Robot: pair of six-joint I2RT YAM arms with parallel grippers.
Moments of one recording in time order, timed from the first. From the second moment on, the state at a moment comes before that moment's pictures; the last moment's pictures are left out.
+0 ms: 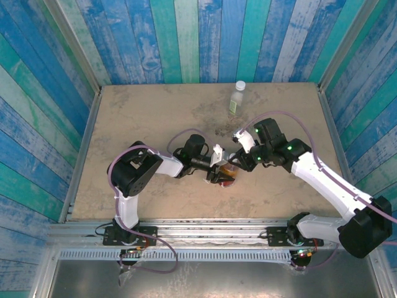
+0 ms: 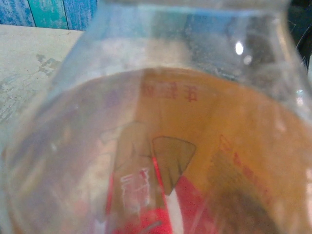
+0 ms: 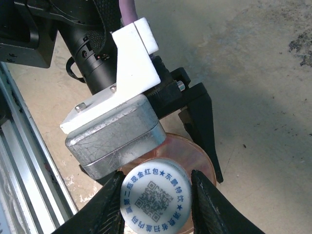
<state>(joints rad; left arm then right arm) -0.72 1.93 0.80 0.67 0.98 0.28 0.56 1.20 0.97 -0.68 -0.40 -0.11</state>
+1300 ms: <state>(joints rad) -0.71 1.87 0.53 1.35 0.84 -0.09 0.54 1.08 0.91 -0.58 -0.52 -0.02</state>
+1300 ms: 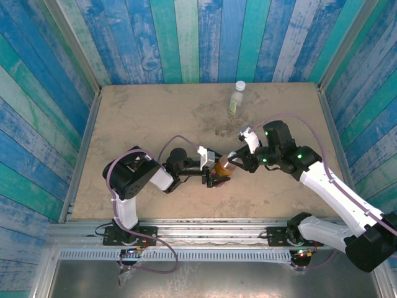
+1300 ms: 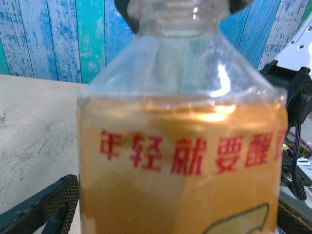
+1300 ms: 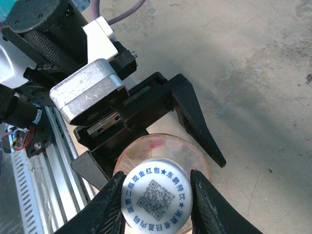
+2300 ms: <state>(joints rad) -0.71 1.59 0.58 0.77 0.88 0.24 0.54 0.92 1.05 -0.82 -0.51 -0.31</state>
